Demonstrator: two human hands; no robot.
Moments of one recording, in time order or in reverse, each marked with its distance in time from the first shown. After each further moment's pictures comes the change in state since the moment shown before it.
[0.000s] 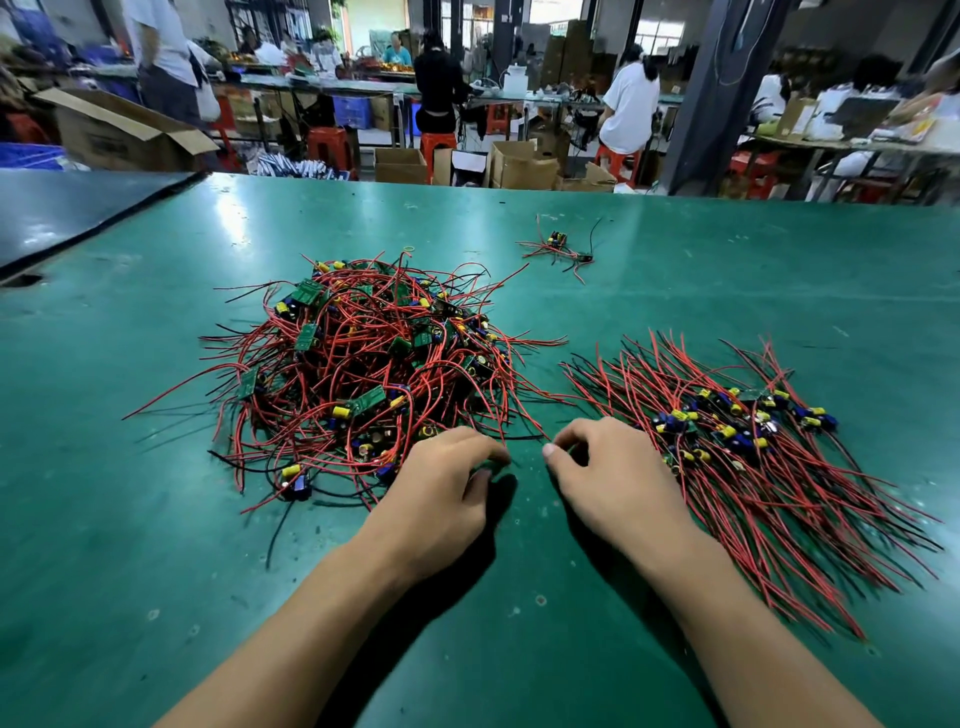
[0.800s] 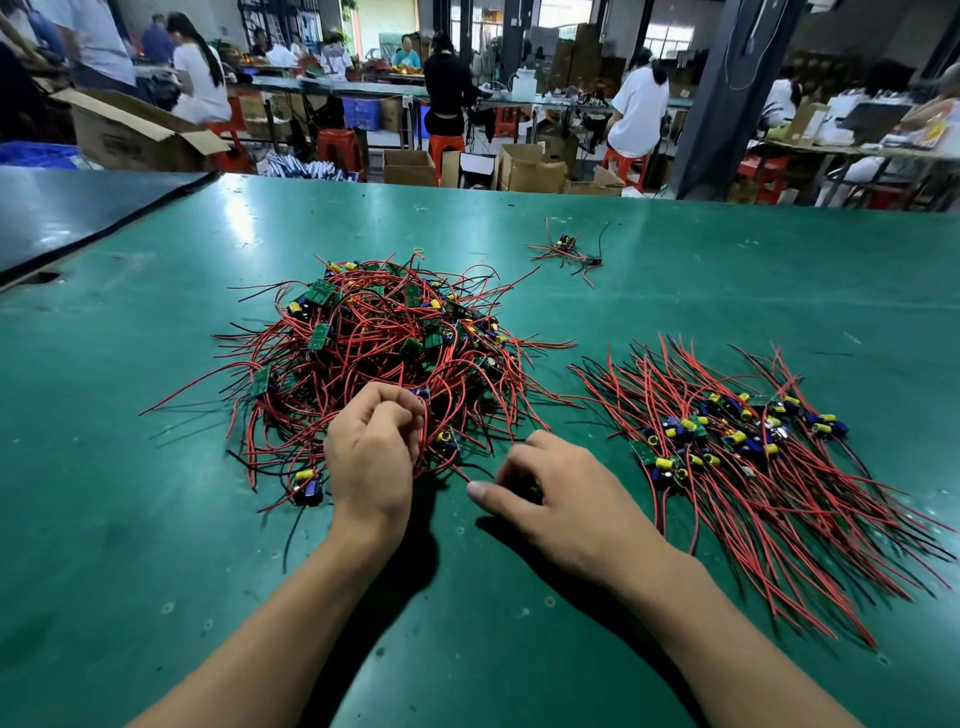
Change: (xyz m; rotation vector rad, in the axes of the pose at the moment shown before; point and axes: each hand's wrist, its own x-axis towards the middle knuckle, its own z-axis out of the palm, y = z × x) left_hand 0.008 -0.009 -0.020 -0.781 0.616 -0.532; right_hand -0.016 -0.027 0.012 0.136 -0.172 -0.356
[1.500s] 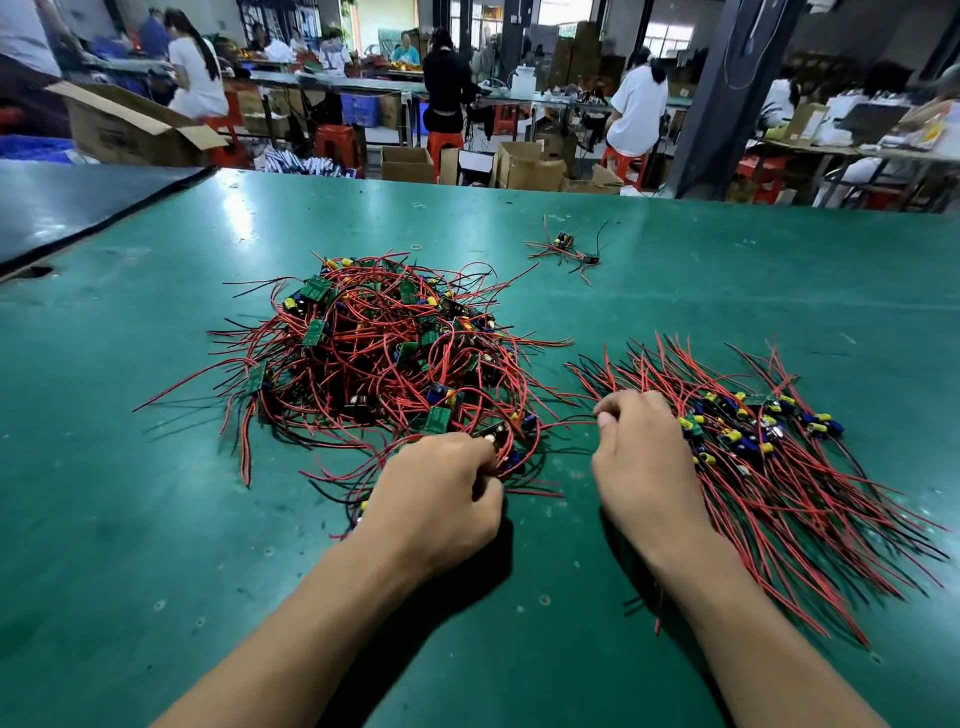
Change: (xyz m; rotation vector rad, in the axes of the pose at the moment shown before) left_hand -0.020 -0.005 0.006 1.042 -0.565 0.546; right_hand 0.010 0.030 -0.026 -0.097 0.402 0.393
